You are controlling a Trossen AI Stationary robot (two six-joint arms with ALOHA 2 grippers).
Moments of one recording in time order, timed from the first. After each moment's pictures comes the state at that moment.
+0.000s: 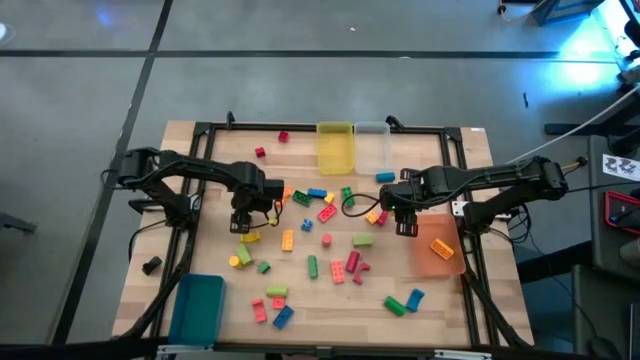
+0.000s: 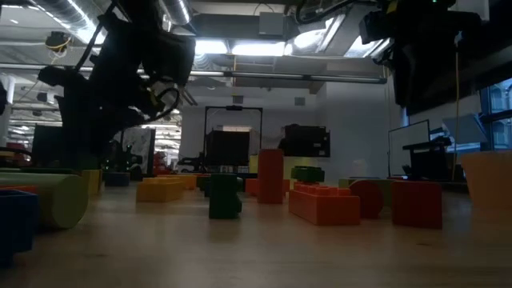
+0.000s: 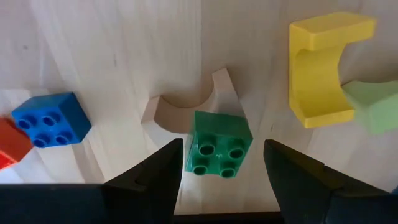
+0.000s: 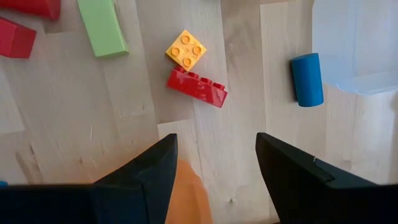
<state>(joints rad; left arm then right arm) 0.13 1.57 0.95 -1.20 -0.01 0.14 0.08 1.37 1.18 -1.23 0.18 0.18</state>
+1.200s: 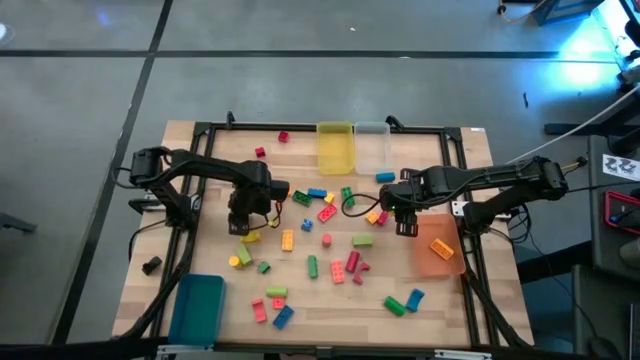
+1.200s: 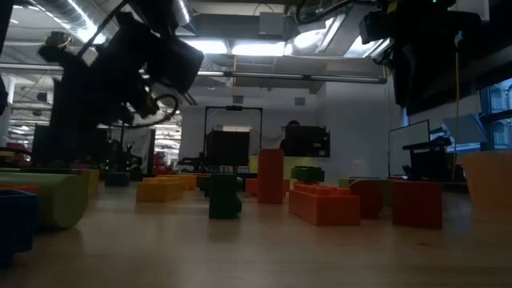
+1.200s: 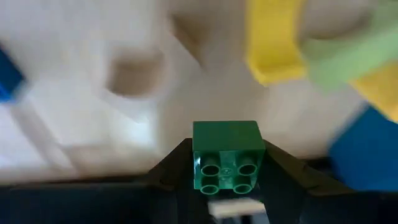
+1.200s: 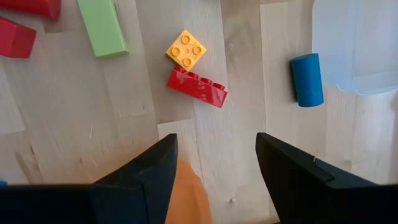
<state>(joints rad) 0.13 1.66 1.07 -1.43 0.14 0.09 0.08 1.37 1.18 -1.23 0.18 0.18</state>
